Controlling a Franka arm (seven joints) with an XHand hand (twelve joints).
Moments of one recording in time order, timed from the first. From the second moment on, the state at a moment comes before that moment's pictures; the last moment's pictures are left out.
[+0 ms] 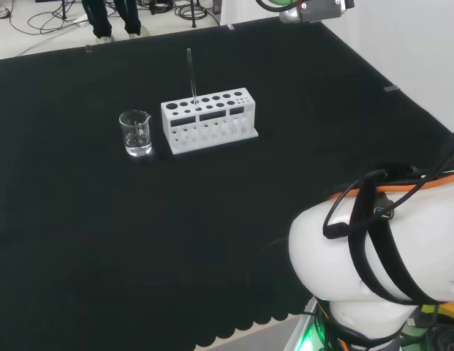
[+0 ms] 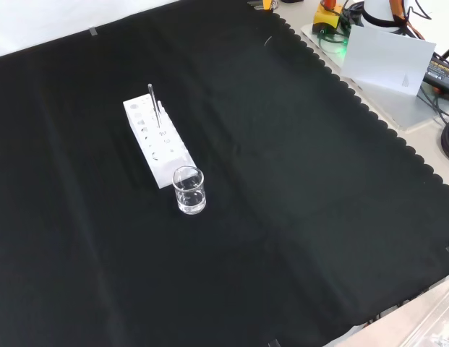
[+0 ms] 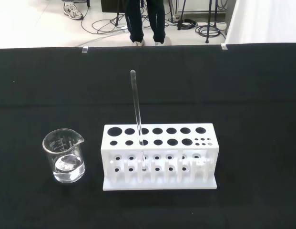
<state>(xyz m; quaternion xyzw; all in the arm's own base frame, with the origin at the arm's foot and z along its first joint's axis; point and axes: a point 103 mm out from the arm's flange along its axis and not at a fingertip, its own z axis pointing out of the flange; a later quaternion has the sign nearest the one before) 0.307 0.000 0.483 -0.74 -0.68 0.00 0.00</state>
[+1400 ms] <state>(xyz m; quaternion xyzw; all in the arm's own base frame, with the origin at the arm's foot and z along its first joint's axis) 0.312 -0.014 0.468 -0.74 -0.68 0.01 0.00</state>
